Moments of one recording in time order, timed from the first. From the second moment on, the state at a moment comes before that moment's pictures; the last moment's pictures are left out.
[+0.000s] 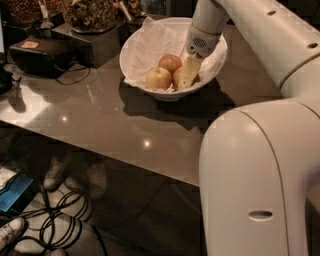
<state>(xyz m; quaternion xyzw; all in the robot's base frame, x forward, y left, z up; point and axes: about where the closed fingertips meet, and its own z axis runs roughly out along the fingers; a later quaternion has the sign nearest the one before) 0.686 -0.099 0.871 -0.55 0.82 0.06 0.10</state>
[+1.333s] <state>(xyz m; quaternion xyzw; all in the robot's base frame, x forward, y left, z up) 0.689 -0.096 0.859 -0.55 0.83 0.07 0.09</state>
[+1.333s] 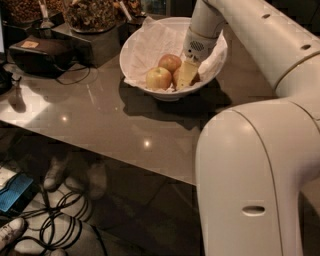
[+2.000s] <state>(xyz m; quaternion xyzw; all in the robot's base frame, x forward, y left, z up) 0.697 -0.091 0.872 -0.54 0.83 0.07 0.11</state>
